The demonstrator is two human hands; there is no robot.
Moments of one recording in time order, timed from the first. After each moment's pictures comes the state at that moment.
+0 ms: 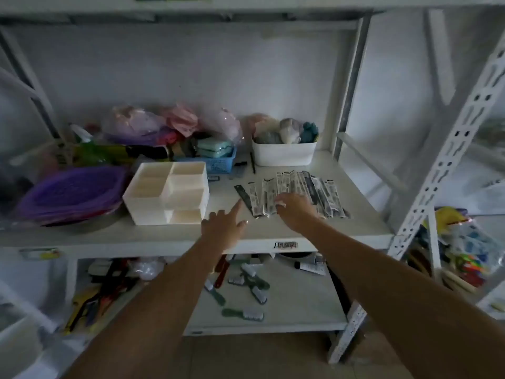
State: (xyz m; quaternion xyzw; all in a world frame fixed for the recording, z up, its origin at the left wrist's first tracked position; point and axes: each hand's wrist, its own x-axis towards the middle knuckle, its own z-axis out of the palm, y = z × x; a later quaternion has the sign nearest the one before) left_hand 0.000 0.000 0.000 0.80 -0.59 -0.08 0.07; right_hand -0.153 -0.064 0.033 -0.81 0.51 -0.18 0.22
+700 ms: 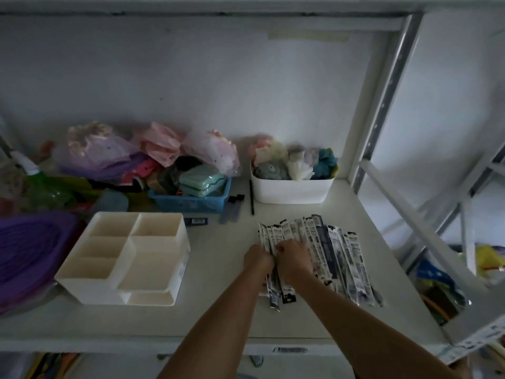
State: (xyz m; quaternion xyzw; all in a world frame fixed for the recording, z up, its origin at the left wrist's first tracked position) left_hand -0.024 -0.202 -0.027 0.83 -0.33 -0.37 0.25; right_hand -0.098 -0.215 -0.020 -0.74 0.61 -0.13 0.26
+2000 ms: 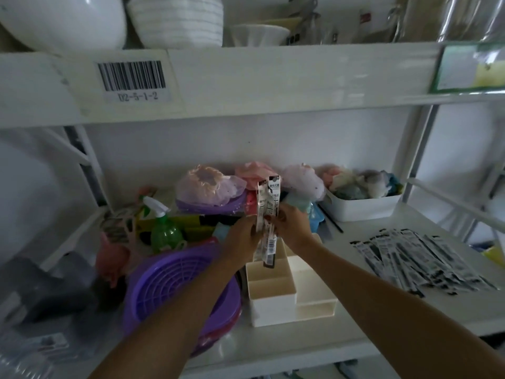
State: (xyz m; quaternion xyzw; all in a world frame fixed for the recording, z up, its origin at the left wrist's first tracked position) left_hand 0.313 -0.064 0.072 0.65 -0.66 -0.04 0.37; right_hand 0.196 -0.107 0.090 -0.74 0.49 -0.38 0.25
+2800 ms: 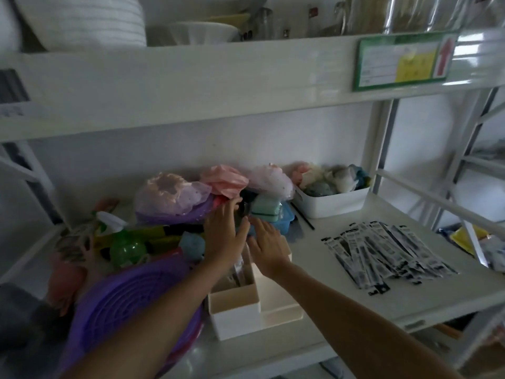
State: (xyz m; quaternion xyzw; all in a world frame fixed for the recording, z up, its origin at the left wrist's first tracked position) left_hand 0.261 -0.075 0.092 0.64 -0.63 0.03 0.43; right_hand 0.162 -0.108 0.052 -0.80 0.45 -0.36 0.19
